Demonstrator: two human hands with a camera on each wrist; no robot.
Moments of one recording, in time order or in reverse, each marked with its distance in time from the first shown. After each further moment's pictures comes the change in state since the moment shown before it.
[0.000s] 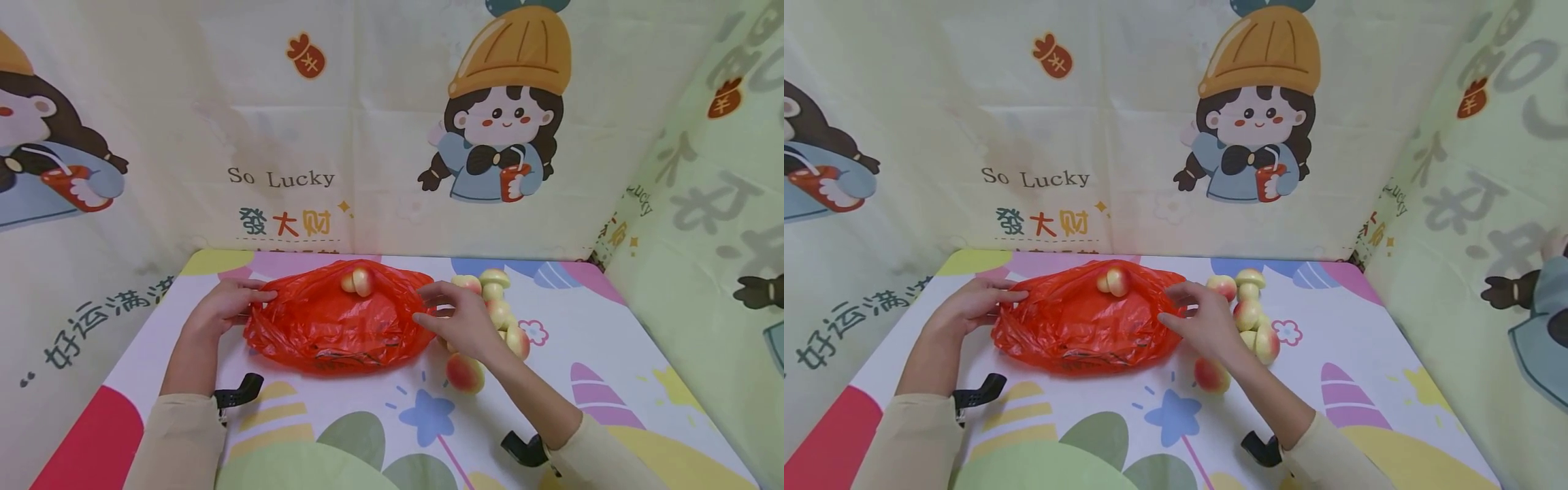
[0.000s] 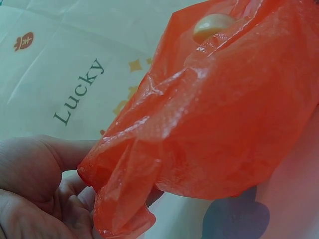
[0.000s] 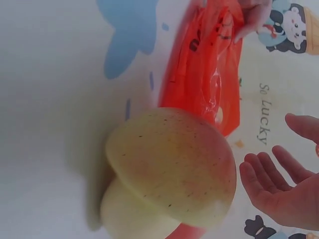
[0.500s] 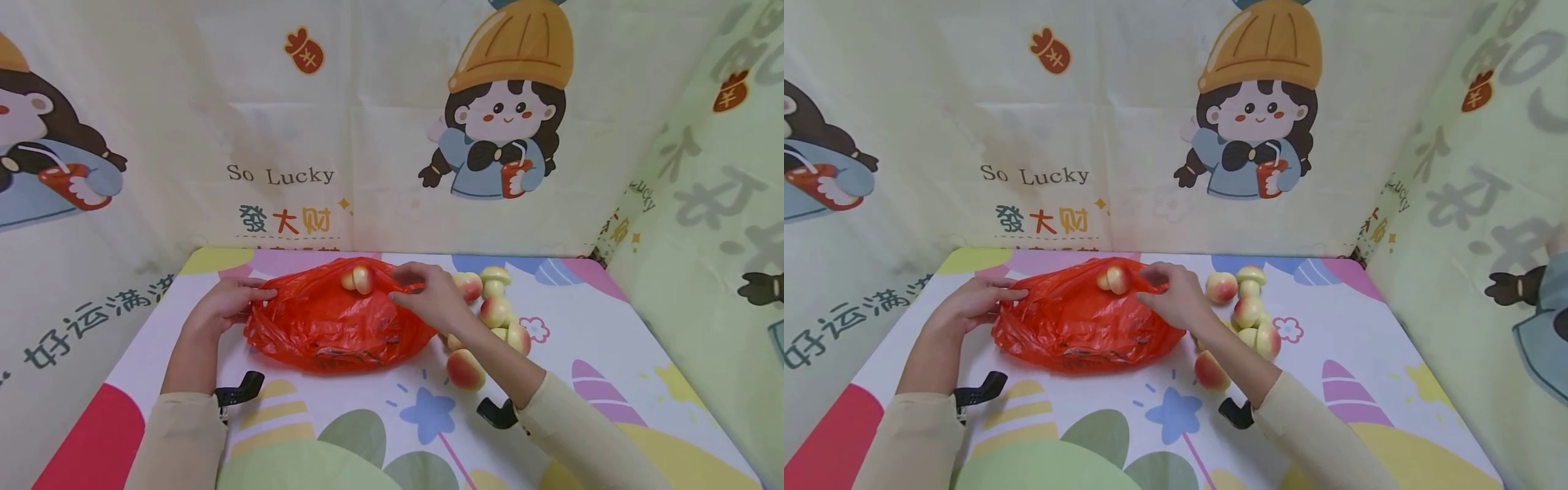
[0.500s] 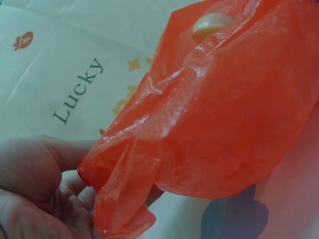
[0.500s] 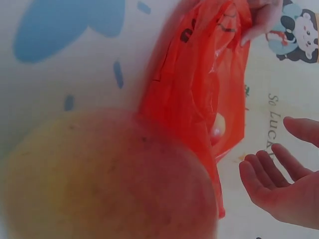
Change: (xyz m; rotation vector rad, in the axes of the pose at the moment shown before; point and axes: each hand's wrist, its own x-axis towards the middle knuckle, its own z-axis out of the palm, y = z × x) left_hand 0.001 -0.002 -0.001 -0.012 -0.008 0.007; right_hand 0.043 -0.020 0.023 -0.005 -0.062 0.003
